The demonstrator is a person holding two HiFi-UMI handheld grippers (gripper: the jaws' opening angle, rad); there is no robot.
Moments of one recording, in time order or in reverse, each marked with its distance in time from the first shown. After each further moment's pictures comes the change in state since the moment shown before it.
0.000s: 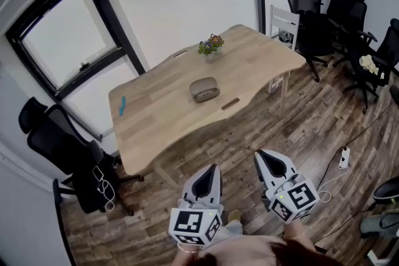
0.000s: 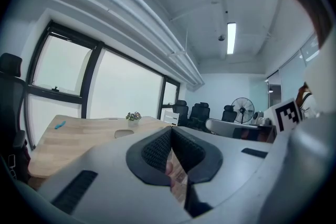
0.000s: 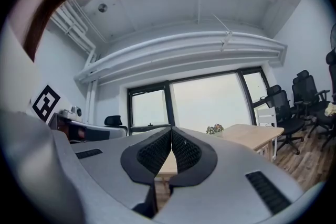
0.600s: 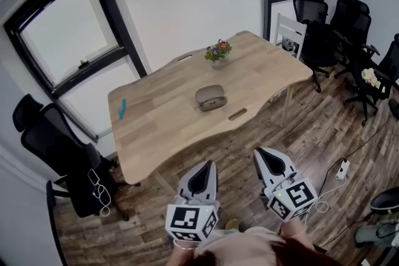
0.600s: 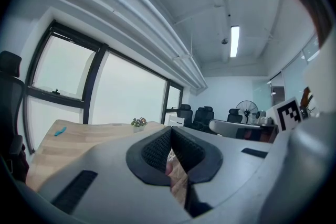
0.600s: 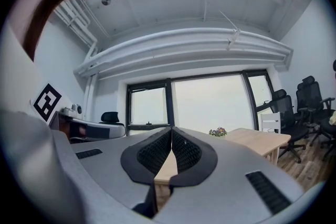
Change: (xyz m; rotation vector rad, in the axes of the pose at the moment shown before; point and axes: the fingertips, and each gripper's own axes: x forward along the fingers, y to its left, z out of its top) left arm 0.034 0.073 0.022 -0.004 -0.048 0.018; right arm 0.079 0.001 0.001 -0.053 0.008 0.006
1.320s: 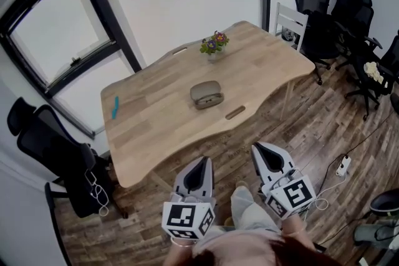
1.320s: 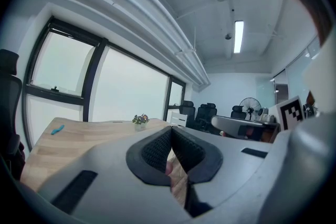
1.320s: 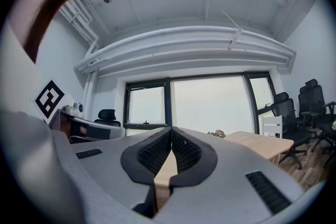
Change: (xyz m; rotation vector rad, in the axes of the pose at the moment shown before) left arm 0.054 0.019 -0.012 -0.002 0.041 0.022; right arm 0.038 -0.039 -0.009 -0.040 -0.006 0.005
